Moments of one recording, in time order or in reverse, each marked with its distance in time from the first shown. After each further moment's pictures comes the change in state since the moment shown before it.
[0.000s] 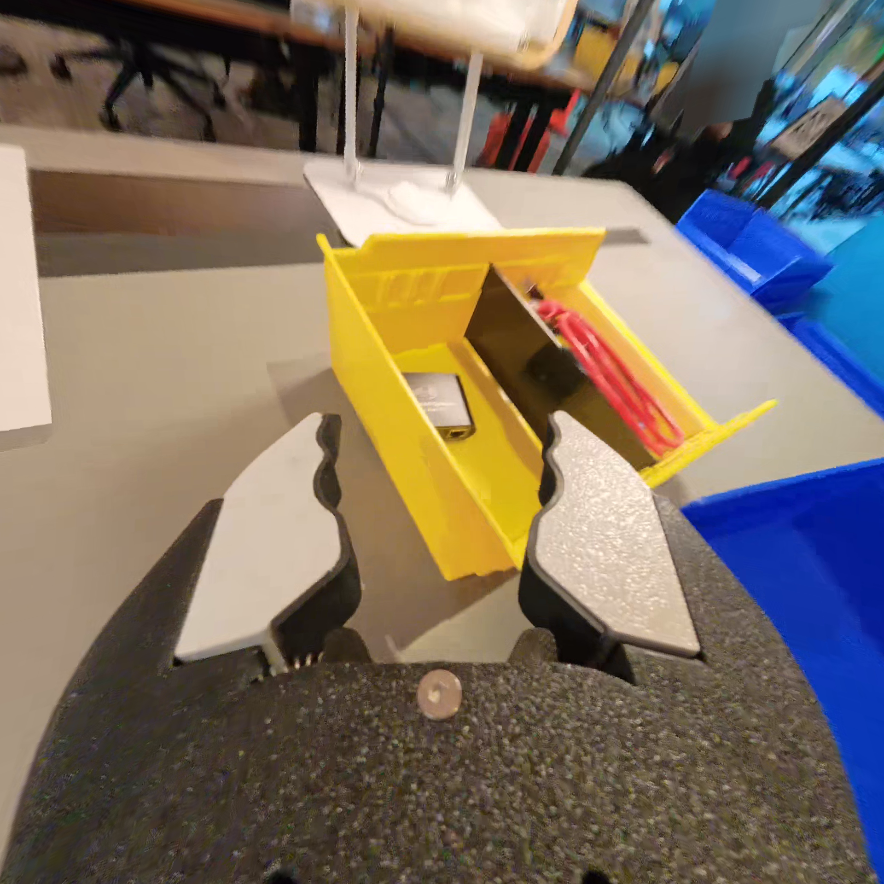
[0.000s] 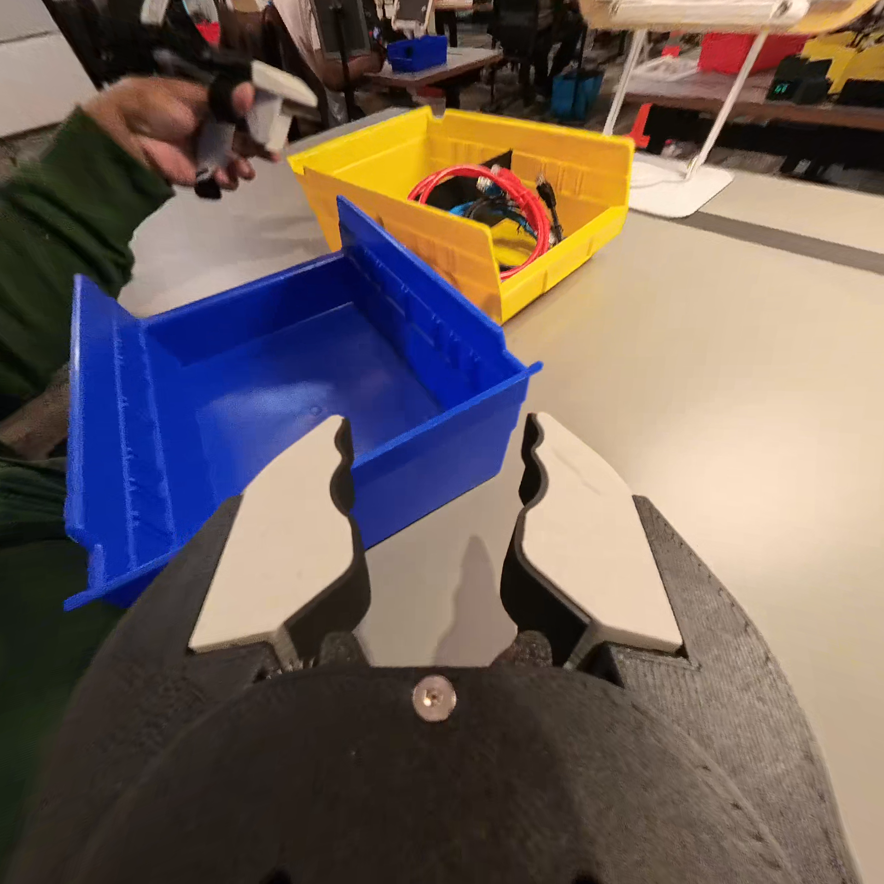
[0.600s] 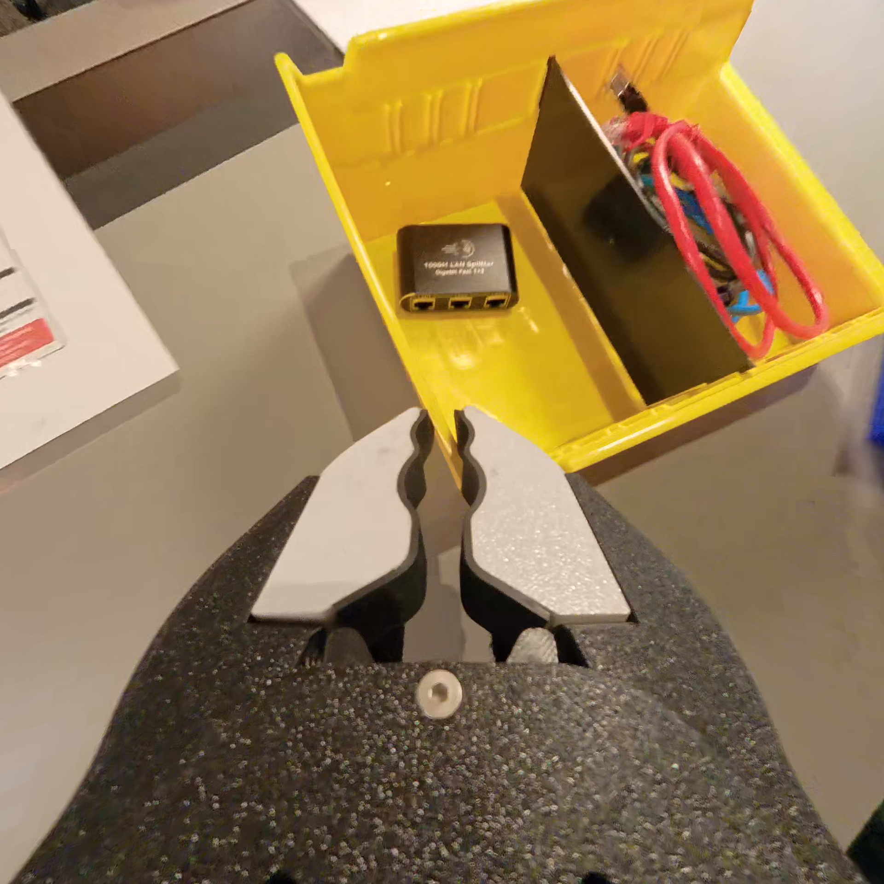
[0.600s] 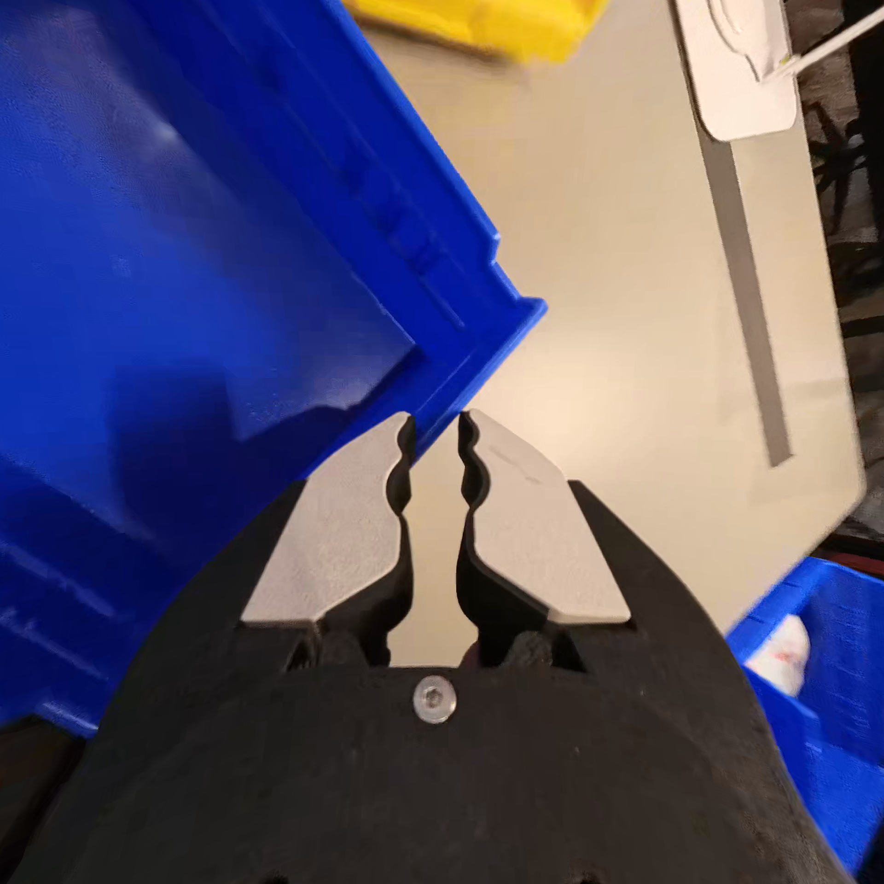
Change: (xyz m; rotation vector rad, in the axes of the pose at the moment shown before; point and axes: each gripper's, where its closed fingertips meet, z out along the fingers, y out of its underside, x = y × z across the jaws) left arm -0.054 0.039 -0.030 -0.350 -0.028 0.303; right arm 0.107 0.004 0.032 -0.576 0.003 -0.632
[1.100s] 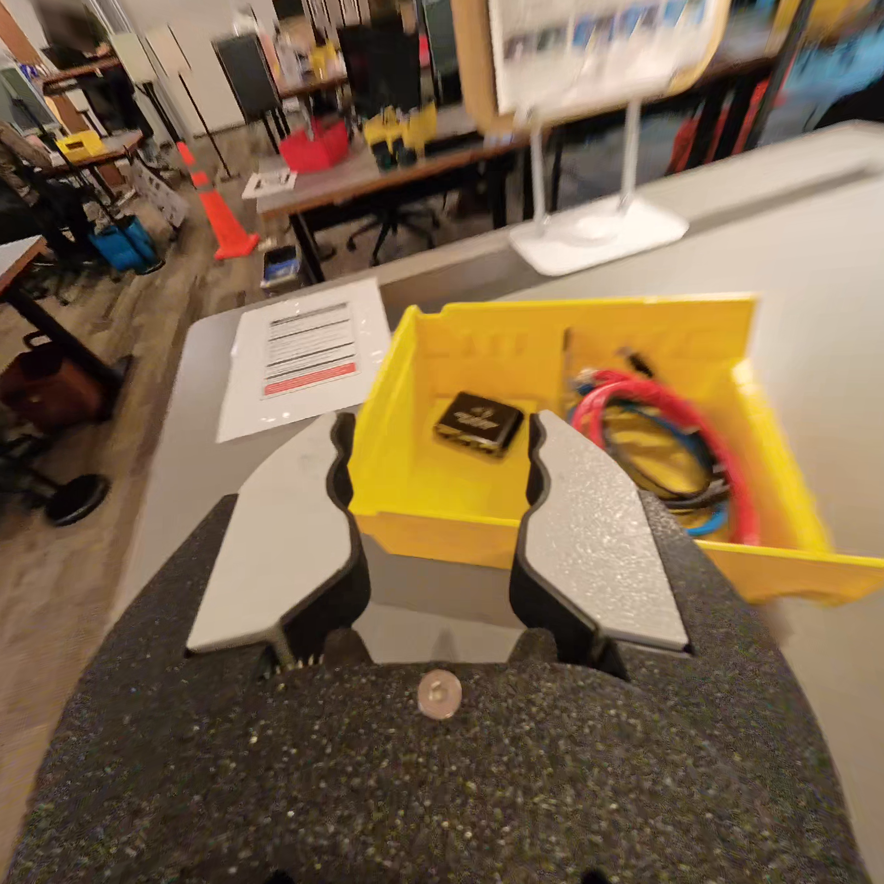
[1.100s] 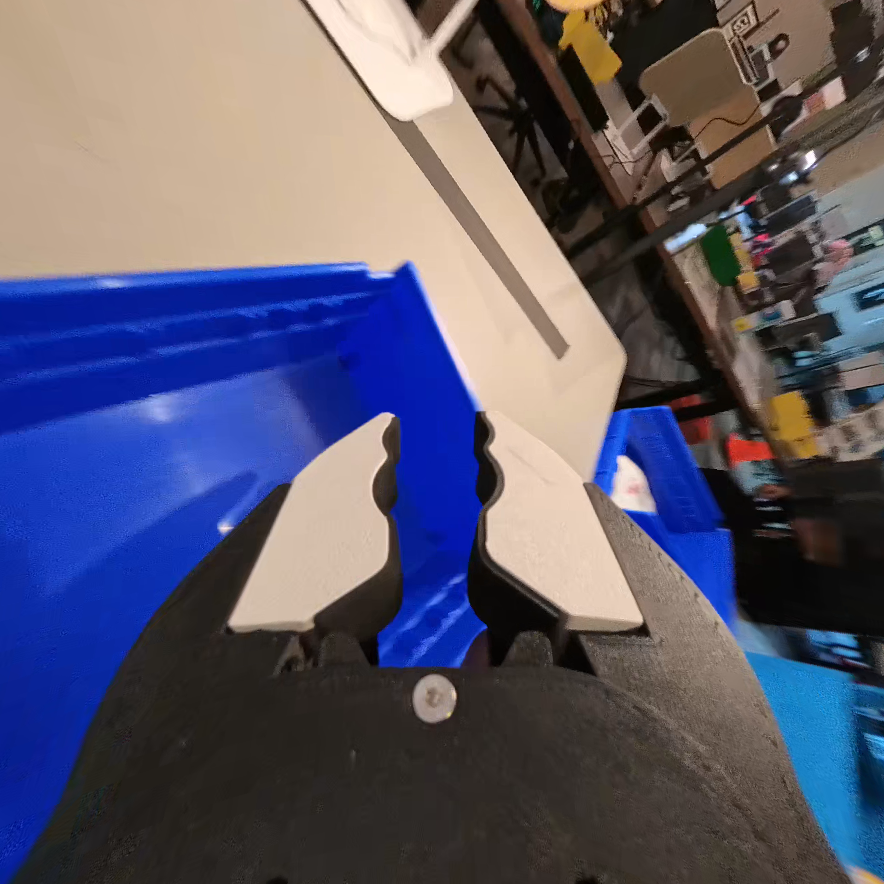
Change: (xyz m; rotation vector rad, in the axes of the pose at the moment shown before) left arm -0.011 0.007 -0.149 0.418 -0.443 -0.029; right arm 0.070 0.014 -0.050 0.021 0.505 0.218
